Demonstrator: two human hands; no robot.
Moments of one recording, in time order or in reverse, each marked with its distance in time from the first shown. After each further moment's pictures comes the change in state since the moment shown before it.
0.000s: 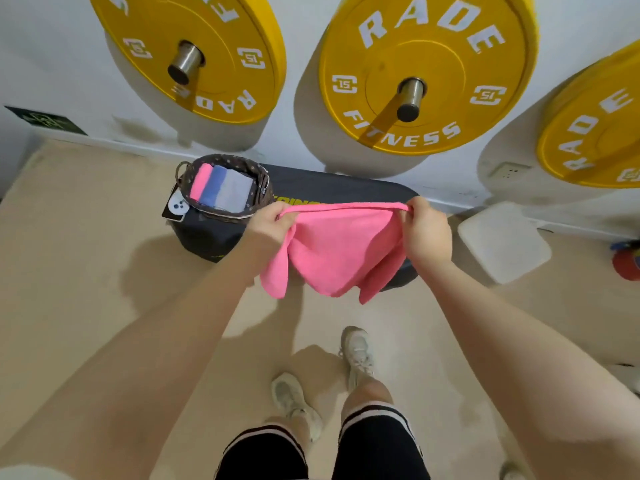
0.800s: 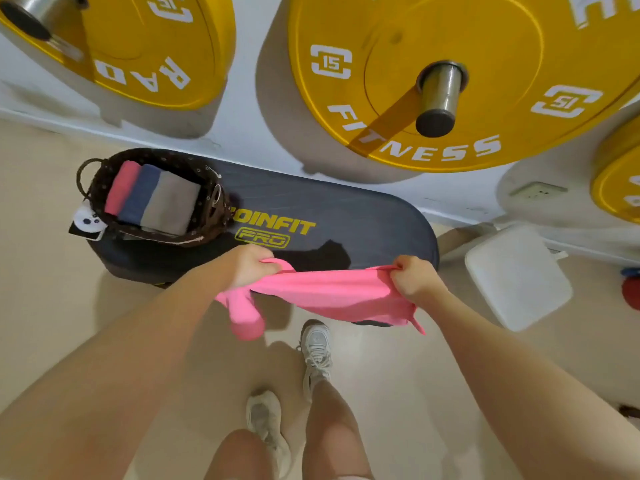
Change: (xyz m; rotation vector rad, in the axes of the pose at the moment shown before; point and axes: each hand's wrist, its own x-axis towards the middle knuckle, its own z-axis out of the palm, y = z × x) left_hand 0.218 -0.114 0.067 0.517 -0.429 -0.151; right_hand 0.191 0.087 0.140 -0.165 -0.542 0.147
